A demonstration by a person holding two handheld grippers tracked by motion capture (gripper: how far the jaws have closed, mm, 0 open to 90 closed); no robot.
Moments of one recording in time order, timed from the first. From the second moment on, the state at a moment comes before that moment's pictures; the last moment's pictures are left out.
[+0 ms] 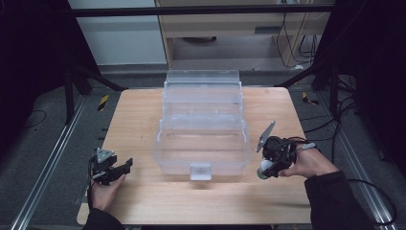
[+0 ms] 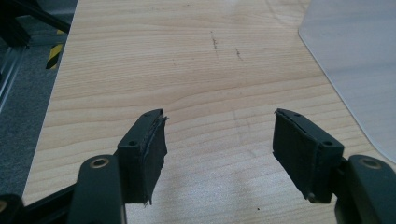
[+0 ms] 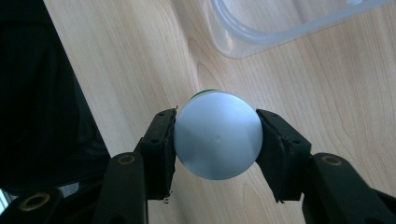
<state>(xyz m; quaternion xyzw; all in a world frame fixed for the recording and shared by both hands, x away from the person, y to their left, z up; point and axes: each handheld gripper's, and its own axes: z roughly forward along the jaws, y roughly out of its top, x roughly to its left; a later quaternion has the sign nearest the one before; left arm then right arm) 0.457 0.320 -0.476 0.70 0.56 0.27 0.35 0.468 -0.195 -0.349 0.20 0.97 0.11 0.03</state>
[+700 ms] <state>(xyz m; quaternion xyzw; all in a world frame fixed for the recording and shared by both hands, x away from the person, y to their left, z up) 0.457 0.320 -0.476 0.70 0.57 0.27 0.35 0.483 -0.177 -0.310 0.19 0.97 0.12 0.04</state>
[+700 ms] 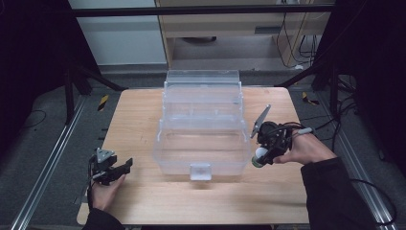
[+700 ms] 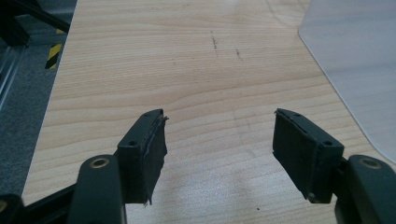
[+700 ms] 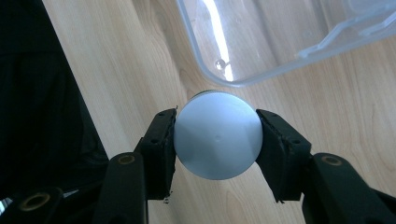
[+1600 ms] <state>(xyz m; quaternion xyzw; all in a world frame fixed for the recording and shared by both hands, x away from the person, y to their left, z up) 0.457 0.320 -0.476 0.70 0.56 0.27 0.35 0.517 -0.133 -0.310 0.16 0.97 0.15 0.06</state>
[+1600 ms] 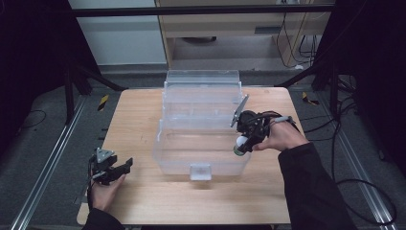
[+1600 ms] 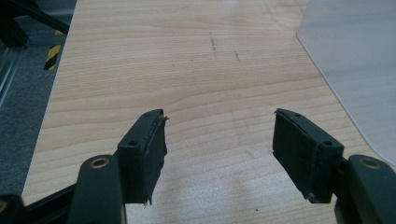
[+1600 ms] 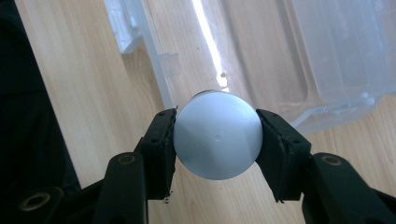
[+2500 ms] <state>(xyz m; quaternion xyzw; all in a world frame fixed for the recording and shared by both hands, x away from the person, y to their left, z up) 0.458 0.320 -0.476 0.70 0.56 0.27 0.35 0.536 -0.140 -0.372 0.18 0.97 0.15 0.04</state>
